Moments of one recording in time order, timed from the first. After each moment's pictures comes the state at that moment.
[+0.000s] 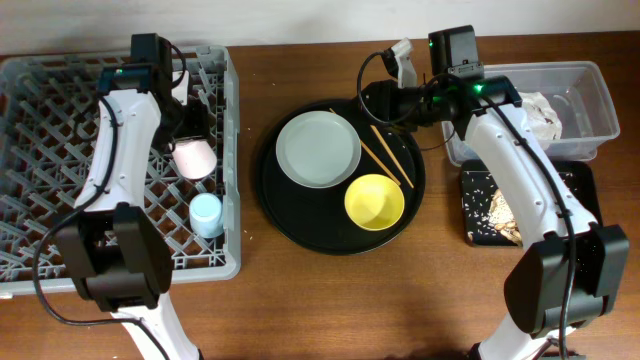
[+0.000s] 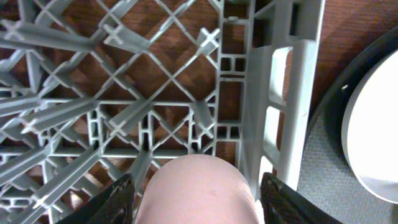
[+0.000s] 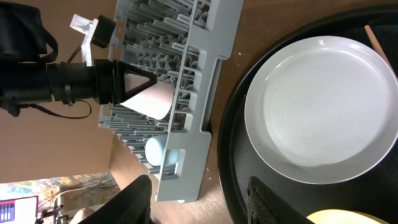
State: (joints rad) left arm 0.03 2.05 1.88 -1.14 0.02 -0.05; right arm 0.18 1.84 1.64 -0.73 -0.84 0.36
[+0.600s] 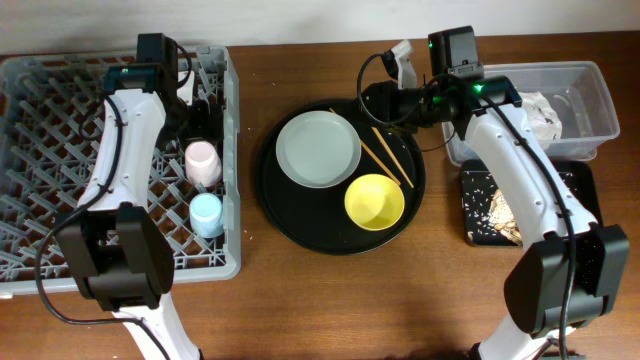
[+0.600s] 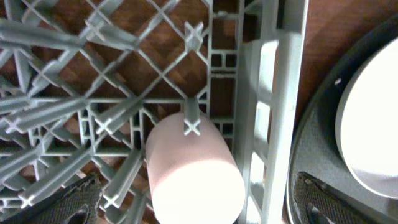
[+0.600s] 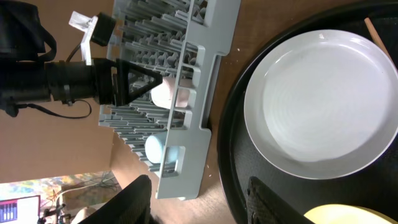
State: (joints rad) left arm 0.02 2.05 1.88 -1.15 0.03 -0.05; right arm 0.18 1.84 1.64 -0.75 -0.84 0.36
